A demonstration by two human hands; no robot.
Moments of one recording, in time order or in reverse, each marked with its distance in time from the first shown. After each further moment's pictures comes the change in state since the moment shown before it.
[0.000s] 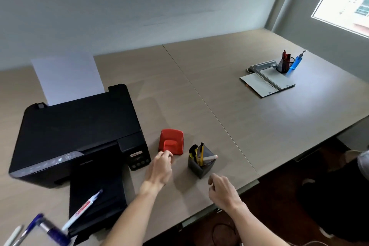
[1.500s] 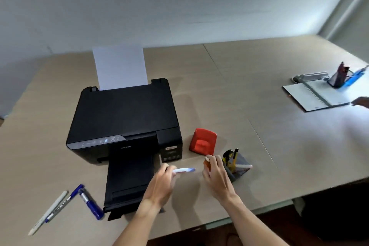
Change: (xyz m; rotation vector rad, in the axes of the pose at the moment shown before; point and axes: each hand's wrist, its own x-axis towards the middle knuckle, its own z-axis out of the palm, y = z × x) left_hand -0.076 -0.069 -0.046 0.067 -0.059 -0.096; right_hand 0.050 -0.099 0.051 0.190 0.285 -0.479
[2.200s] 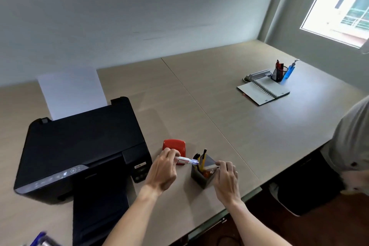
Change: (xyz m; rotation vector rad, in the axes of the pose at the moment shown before) left_hand 0.070 0.096 -0.012 -0.035 0.143 0.415; right_hand -0.034 0.054 -0.071 -0.233 0.248 0.459
